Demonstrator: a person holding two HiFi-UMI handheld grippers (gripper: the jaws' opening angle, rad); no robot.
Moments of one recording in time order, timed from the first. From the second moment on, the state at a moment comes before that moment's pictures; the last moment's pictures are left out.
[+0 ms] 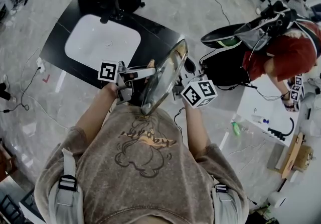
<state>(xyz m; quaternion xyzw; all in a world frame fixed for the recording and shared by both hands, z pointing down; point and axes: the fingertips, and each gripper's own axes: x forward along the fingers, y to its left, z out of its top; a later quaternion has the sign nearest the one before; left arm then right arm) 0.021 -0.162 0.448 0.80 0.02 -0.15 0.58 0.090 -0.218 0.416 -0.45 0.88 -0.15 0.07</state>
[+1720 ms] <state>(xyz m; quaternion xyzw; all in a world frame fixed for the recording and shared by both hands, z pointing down) 0.003 -0.186 0.439 0.77 0.01 -0.22 0.59 0.058 -0.239 0.541 -0.41 0.87 -0.26 -0.03</state>
